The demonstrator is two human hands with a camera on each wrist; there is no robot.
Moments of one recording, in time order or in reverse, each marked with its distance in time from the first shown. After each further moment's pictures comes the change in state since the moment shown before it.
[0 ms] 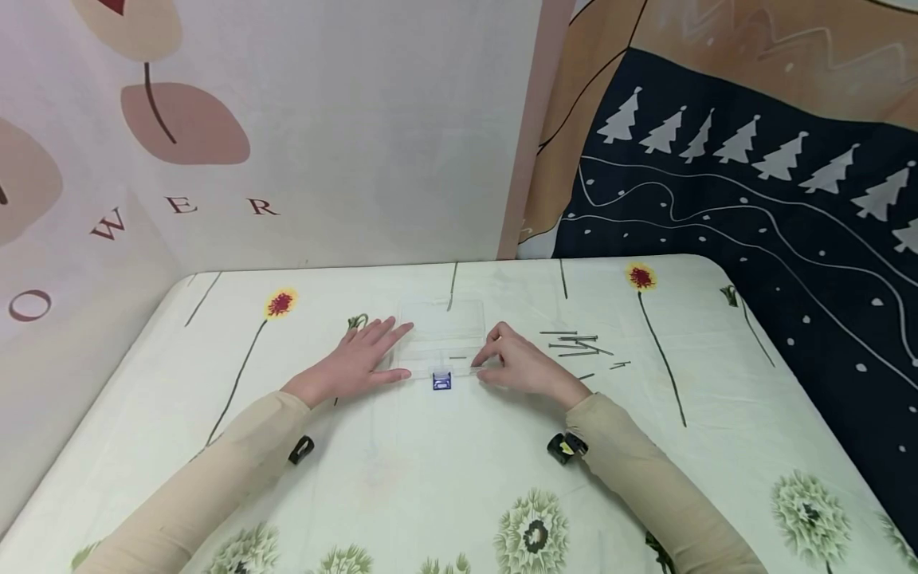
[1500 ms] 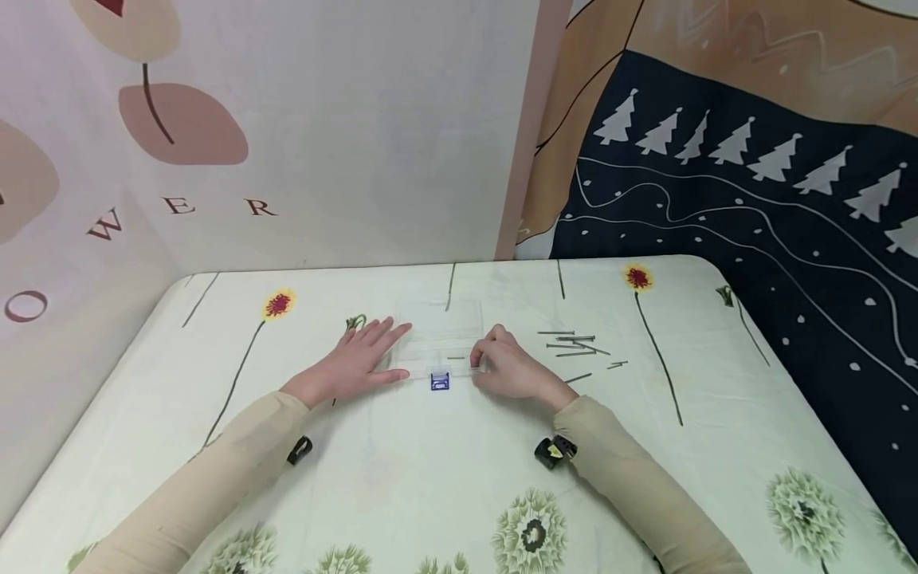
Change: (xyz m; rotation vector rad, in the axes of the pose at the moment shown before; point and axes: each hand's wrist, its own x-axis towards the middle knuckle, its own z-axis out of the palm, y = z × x) left_hand 0.001 0.000 0.001 0.028 0.004 0.001; right_hand 0.003 -0.001 0.012 -0.003 0.011 0.011
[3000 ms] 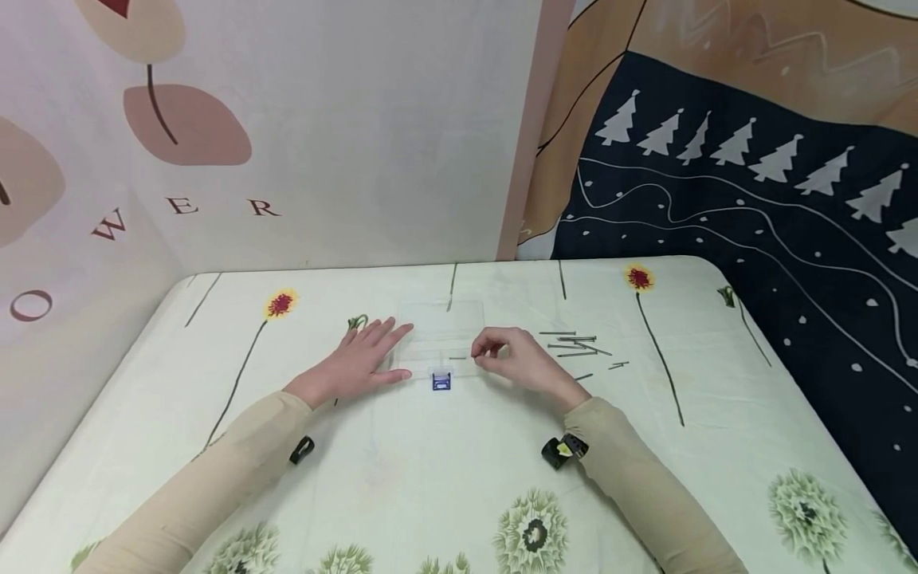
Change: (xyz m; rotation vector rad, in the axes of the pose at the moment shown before) left_hand -0.001 0.000 0.001 0.011 -0.006 0.001; right_hand -0.002 0.003 -0.011 0.248 0.108 -0.058
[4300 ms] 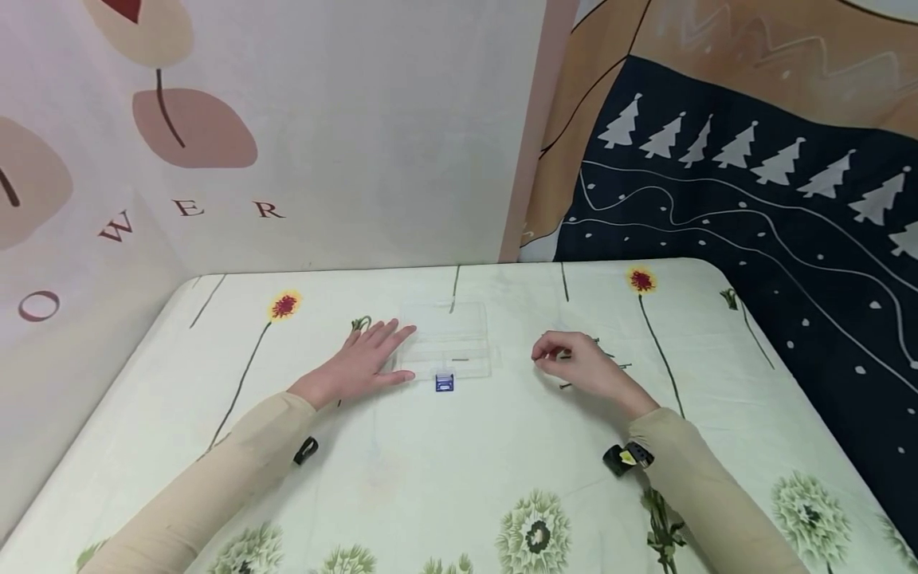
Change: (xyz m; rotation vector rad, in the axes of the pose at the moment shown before) left_hand 0.000 0.000 0.000 0.006 0.001 -0.011; right_hand -0.047 0.027 -0.052 -0.069 0.031 0.059
